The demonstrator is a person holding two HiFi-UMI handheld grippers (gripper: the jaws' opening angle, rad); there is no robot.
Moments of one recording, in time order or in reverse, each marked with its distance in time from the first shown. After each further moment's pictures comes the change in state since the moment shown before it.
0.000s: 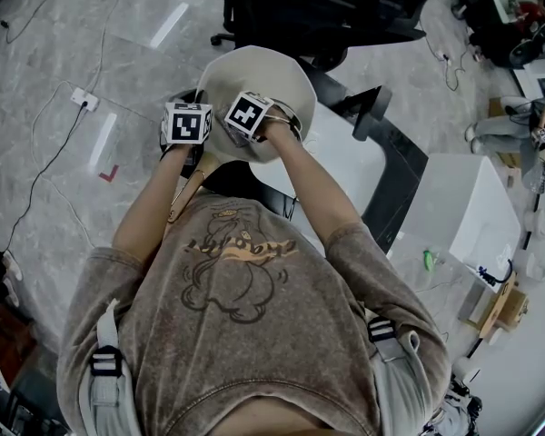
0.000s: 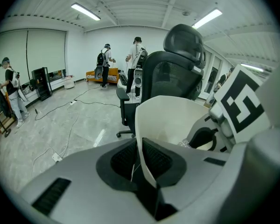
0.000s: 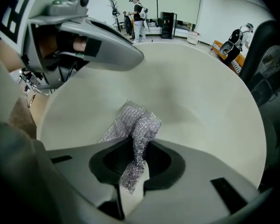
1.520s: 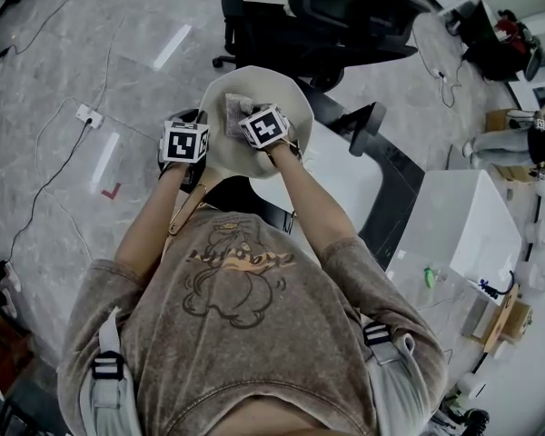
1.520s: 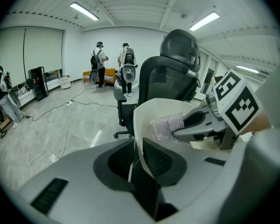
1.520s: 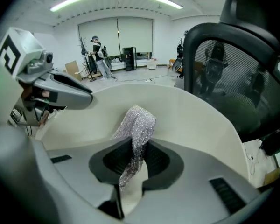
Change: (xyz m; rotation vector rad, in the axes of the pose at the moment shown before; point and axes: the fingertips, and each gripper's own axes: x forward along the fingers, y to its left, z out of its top) left arm -0.019 -0.003 0.001 0.014 -0.005 -0.048; right arm -0.038 -0.053 0.023 0.385 -0.426 -0.185
